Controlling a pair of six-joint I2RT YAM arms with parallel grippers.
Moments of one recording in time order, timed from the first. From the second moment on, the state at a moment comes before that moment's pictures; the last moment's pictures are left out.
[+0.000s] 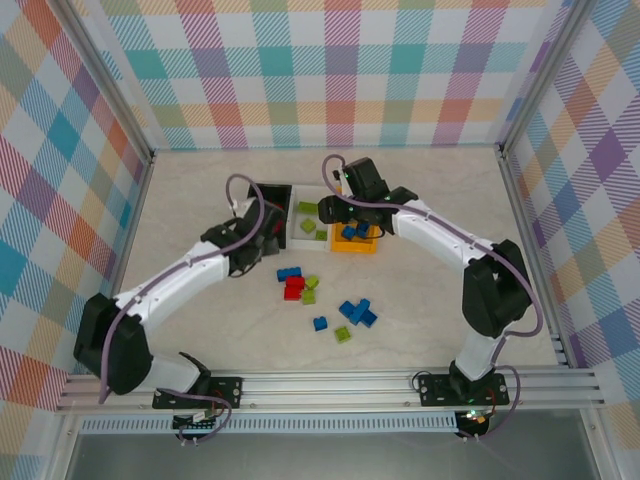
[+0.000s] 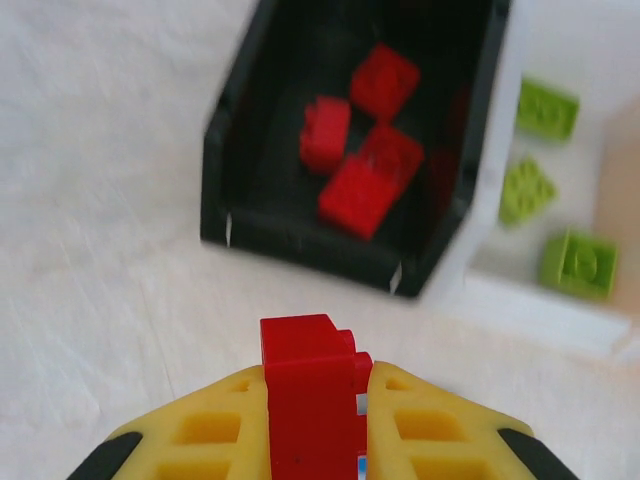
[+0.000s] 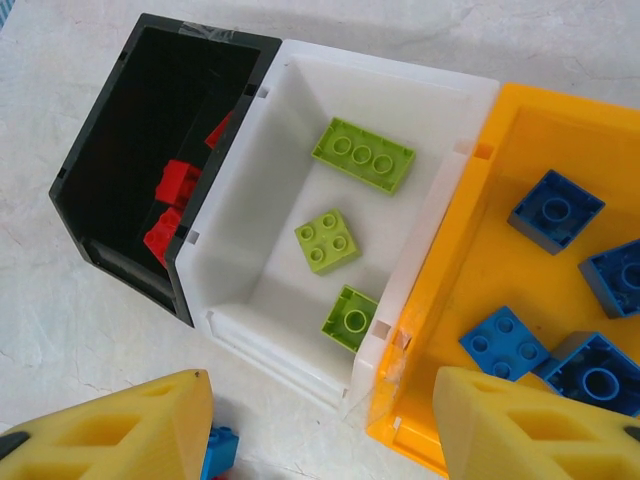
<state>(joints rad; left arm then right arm) -0.55 1.43 1.10 -0.66 -0.44 -0.69 0.62 1.75 1.43 -0.47 -0.09 0.37</state>
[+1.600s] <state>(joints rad) -0.75 1.26 0.88 -0.59 -0.31 -0.79 0.85 1.37 0.80 -0.73 -0.09 0.57</state>
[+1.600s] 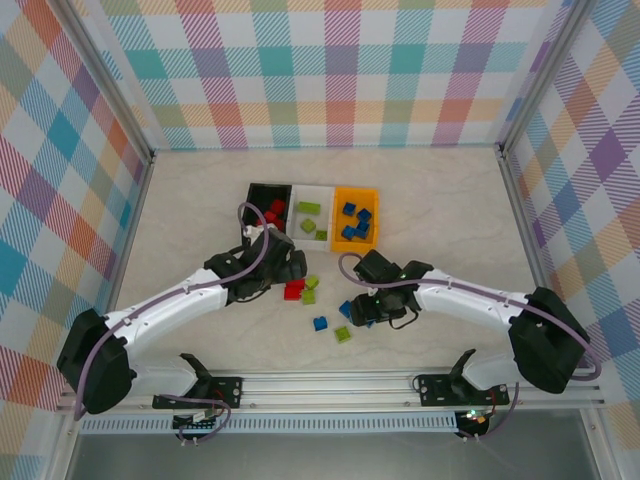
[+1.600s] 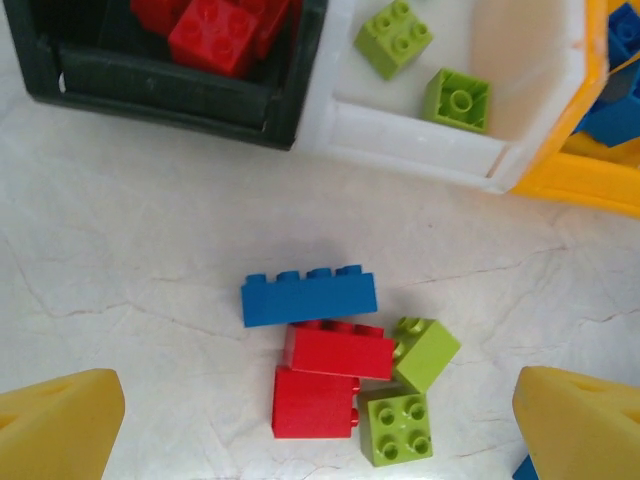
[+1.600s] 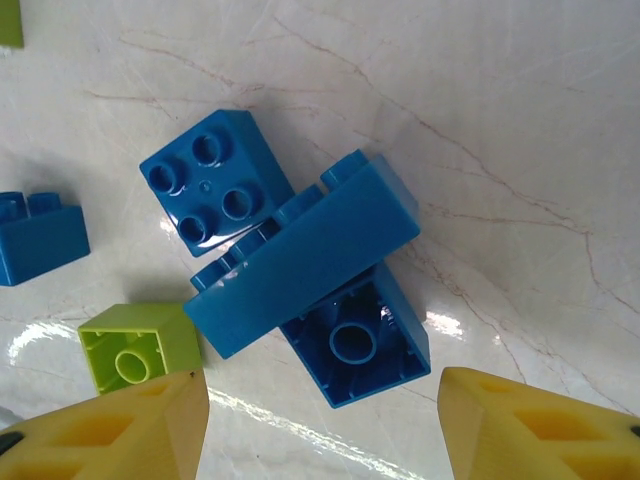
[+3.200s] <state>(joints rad) -0.75 1.22 0.89 -0.64 -0.34 -0.79 0.89 1.54 0.81 -0.70 0.03 0.46</state>
